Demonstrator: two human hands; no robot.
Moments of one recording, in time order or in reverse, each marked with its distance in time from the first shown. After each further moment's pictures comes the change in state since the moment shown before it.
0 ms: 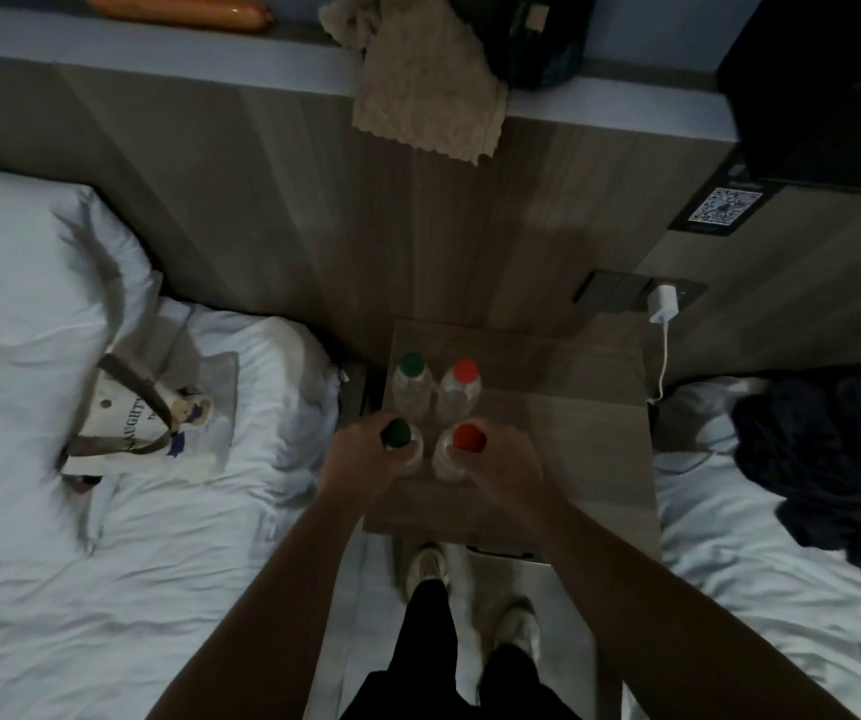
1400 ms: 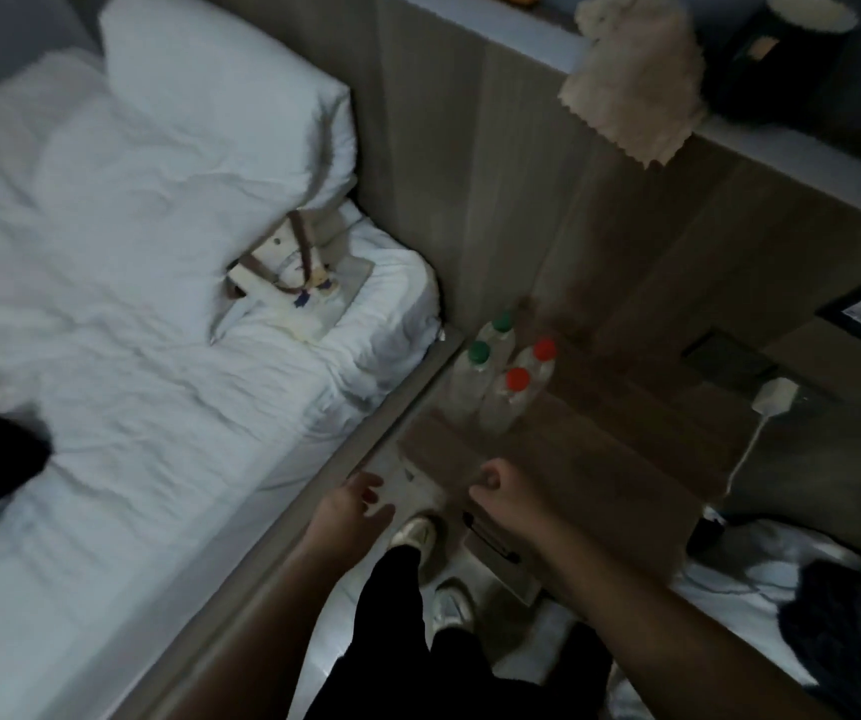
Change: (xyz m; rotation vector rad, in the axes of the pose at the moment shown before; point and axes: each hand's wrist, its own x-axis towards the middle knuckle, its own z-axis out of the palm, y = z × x) left_hand -0.203 -0.024 0.086 -0.198 0.200 -0.582; right_hand -0.042 0.065 0.011 -0.167 -0.576 -0.099
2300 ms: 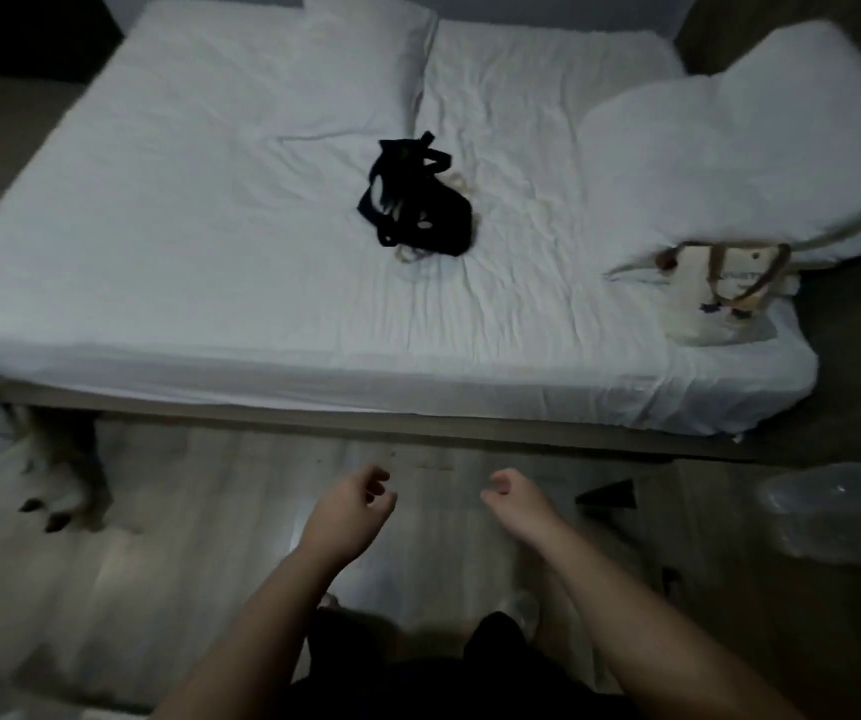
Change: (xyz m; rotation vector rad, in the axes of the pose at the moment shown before) left_hand -0.347 -0.248 -0.009 -0.448 0.594 -0.568; right_hand -0.143 -0.040 0.332 -0.719 -0.396 -0.382
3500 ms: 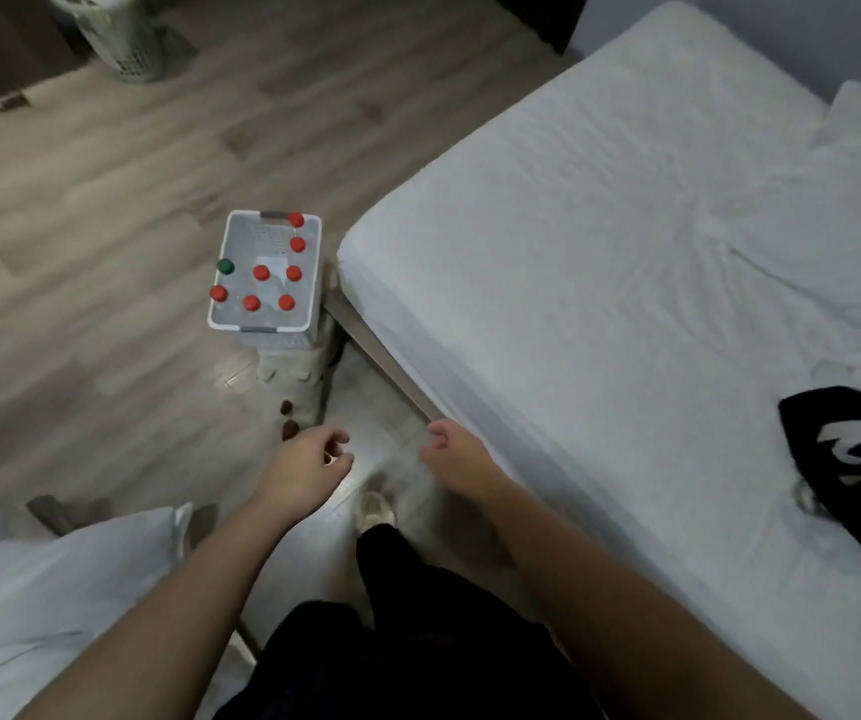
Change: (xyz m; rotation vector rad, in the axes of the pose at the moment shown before) left_hand 0.065 -0.440 -0.421 -0.319 0.398 -0.502; right_hand 0.048 -0.550 0.455 -0.604 -0.471 -0.472
